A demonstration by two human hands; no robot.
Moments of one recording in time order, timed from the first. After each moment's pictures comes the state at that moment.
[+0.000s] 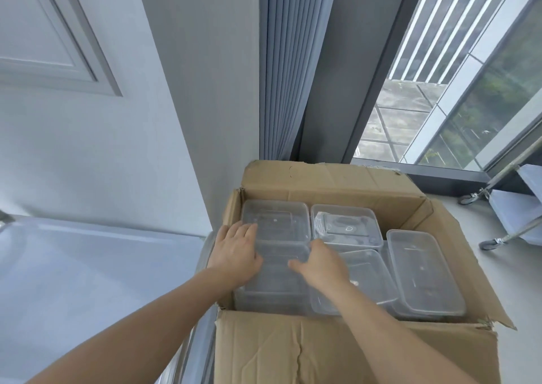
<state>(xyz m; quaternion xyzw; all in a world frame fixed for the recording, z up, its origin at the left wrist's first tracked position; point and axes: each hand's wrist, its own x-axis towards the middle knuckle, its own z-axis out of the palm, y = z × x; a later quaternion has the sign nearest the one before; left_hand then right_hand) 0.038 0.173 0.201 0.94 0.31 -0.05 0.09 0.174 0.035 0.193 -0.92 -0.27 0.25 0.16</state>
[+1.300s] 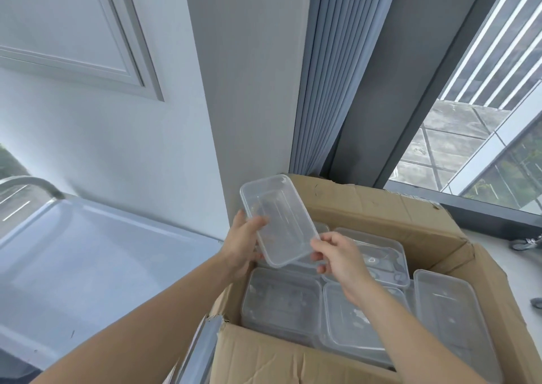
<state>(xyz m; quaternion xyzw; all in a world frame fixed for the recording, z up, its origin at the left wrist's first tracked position) 0.056 0.185 0.242 0.45 0.43 0.26 0.74 0.210 0.060 0.225 -0.72 -0.18 0.42 0.53</state>
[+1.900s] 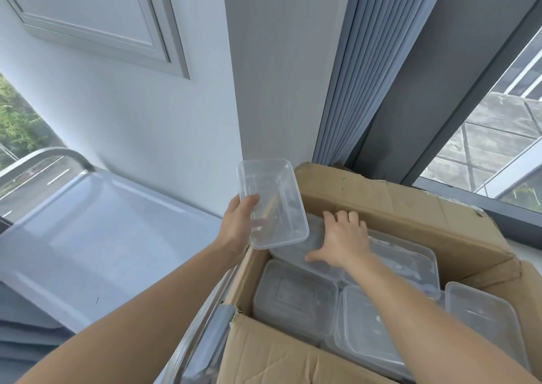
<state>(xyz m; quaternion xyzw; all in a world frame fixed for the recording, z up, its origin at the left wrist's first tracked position) 0.032 0.210 0.237 0.43 0.51 0.32 0.68 0.224 0.122 0.197 -0.84 -0.53 0.10 -0.08</state>
